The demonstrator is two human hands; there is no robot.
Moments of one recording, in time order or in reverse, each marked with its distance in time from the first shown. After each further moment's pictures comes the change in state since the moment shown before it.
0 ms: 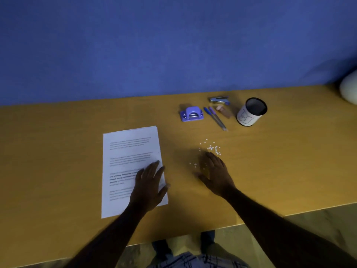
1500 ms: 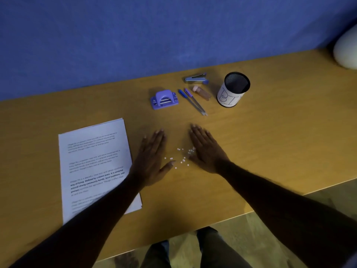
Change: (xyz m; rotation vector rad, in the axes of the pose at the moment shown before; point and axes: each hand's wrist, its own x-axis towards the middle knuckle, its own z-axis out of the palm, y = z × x) left_hand 0.112 0.056 0.032 0.138 -0.110 0.252; right_hand 0.042 0.087 -0.002 -0.210 -0.152 -0.135
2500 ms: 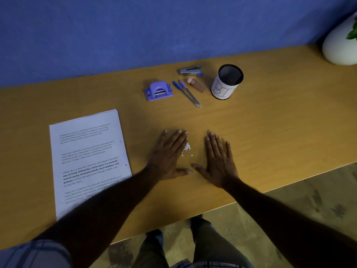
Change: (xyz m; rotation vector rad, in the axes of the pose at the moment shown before) left_hand 0.017 0.055 0.019 0.302 -0.098 0.183; right_hand -0.085 -0.011 0.021 -0.124 0.080 0.320
